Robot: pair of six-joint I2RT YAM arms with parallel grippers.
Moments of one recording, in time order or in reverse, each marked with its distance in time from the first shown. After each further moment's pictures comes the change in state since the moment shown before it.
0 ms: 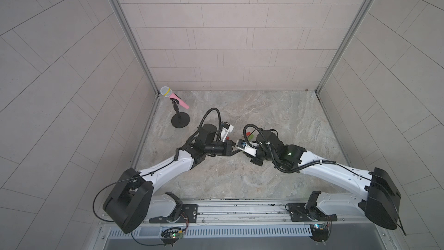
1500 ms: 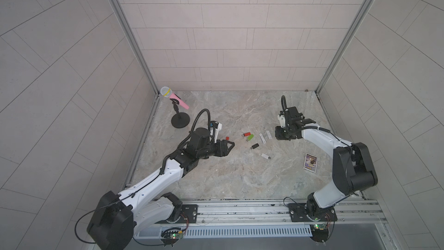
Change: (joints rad) left arm 0.003 -0.209 -0.035 -0.175 -0.365 0.117; right arm -0.666 0.388 0.237 -0.302 -0.056 0.631
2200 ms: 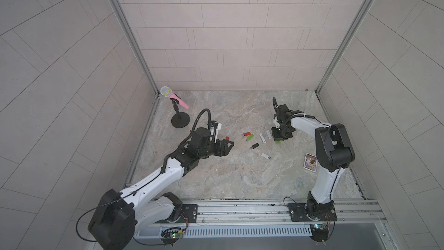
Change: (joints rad) left arm 0.000 0.006 0.000 -0.007 -0.053 0.042; right arm 0.001 0.251 0.181 -0.179 0.045 -0.057
